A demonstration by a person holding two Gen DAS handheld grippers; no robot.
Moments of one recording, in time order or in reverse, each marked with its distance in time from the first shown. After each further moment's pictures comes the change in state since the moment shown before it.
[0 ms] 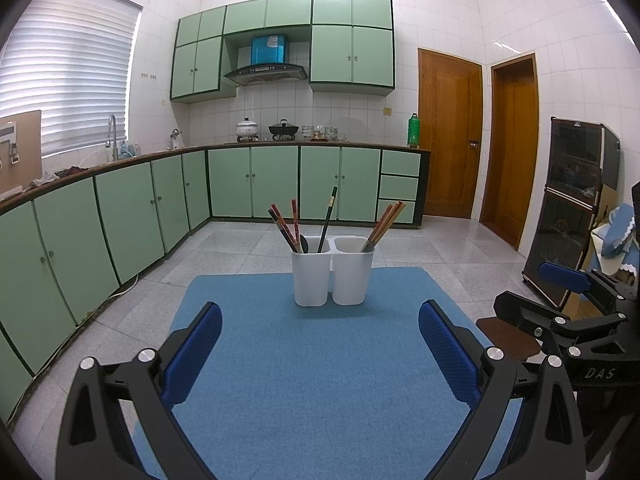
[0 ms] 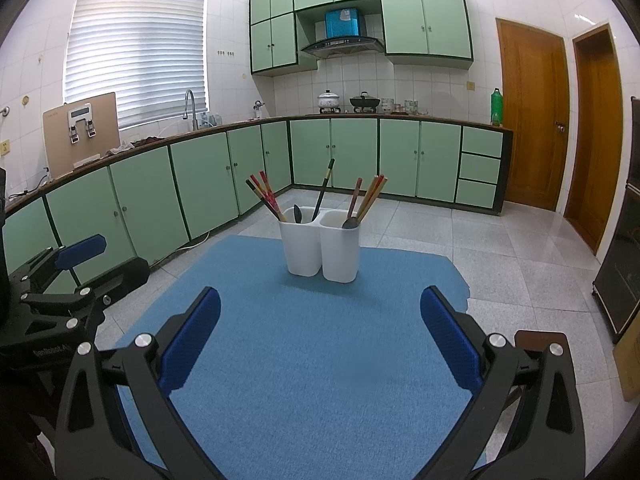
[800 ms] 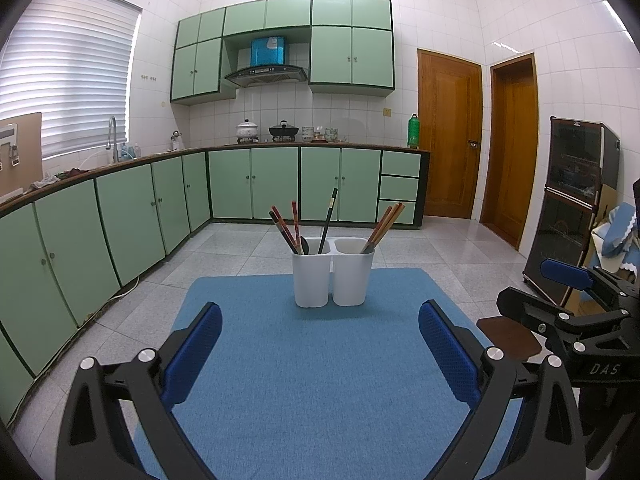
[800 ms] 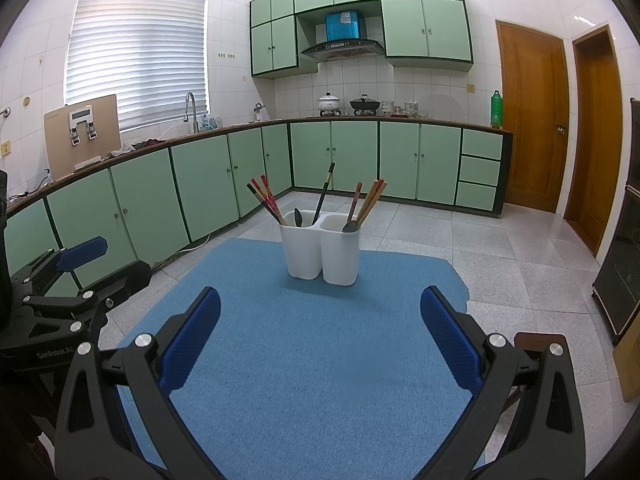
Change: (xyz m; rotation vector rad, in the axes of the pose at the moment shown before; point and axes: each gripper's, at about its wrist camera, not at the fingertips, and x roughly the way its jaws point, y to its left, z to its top) left arm -0.001 -0.003 0.004 0.004 -0.002 0.004; right arm -0.003 0.001 0.003 0.001 -0.008 0.001
